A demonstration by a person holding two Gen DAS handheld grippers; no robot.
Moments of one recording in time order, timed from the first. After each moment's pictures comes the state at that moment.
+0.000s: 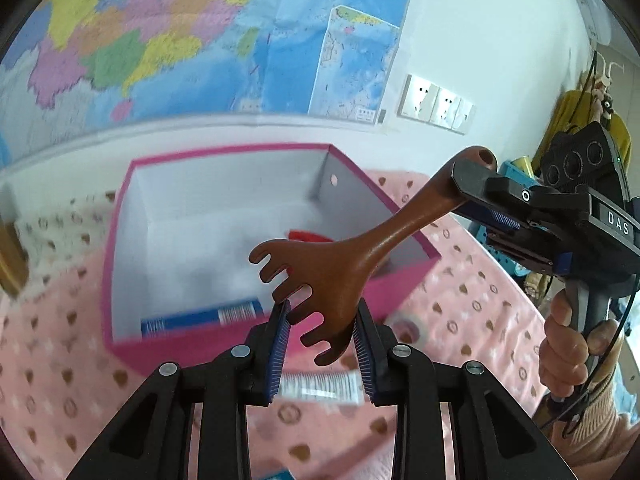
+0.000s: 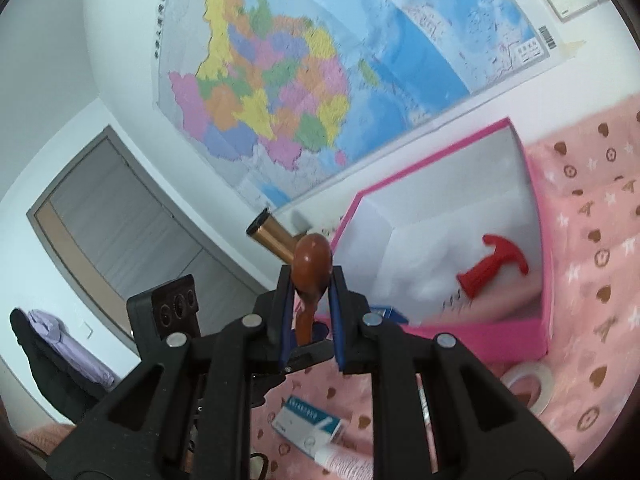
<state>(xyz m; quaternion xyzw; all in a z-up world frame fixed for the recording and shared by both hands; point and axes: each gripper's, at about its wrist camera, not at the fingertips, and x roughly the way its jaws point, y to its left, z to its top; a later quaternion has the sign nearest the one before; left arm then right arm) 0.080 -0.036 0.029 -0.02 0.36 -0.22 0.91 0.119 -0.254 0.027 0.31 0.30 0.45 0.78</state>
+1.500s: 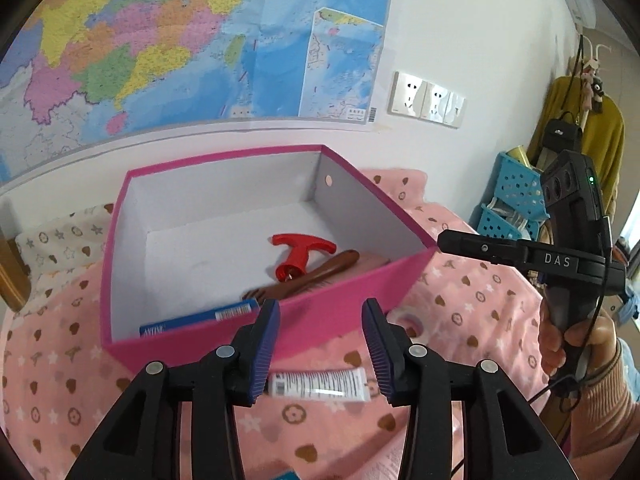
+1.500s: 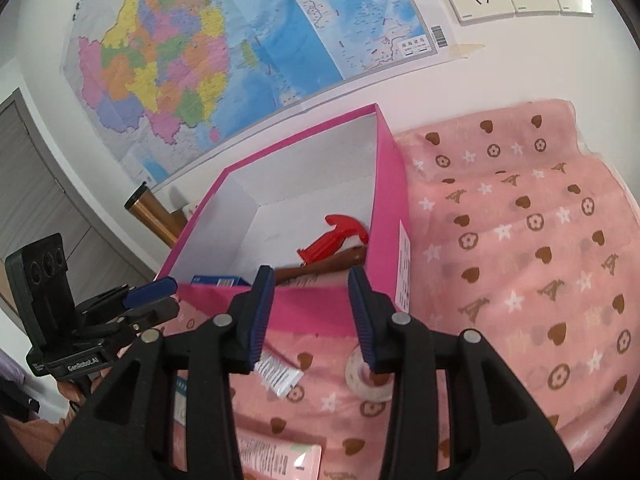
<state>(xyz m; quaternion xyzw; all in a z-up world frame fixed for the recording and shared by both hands) 0.067 -0.037 0.020 0.00 0.34 -0.23 0.91 0.110 -0.288 -0.009 0.20 0.37 0.29 0.86</state>
